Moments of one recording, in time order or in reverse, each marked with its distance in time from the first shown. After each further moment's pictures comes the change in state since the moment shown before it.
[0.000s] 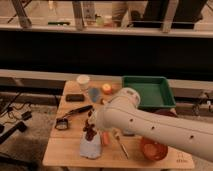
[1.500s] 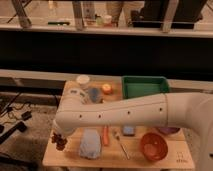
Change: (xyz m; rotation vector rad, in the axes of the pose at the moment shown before) arm -0.115 -0.064 0.071 -0.098 -0.109 -0.264
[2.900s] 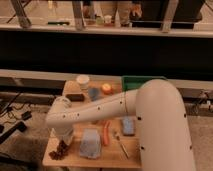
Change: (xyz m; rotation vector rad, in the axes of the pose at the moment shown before) arm 0.020 0.040 0.146 -0.336 -0.026 -0.001
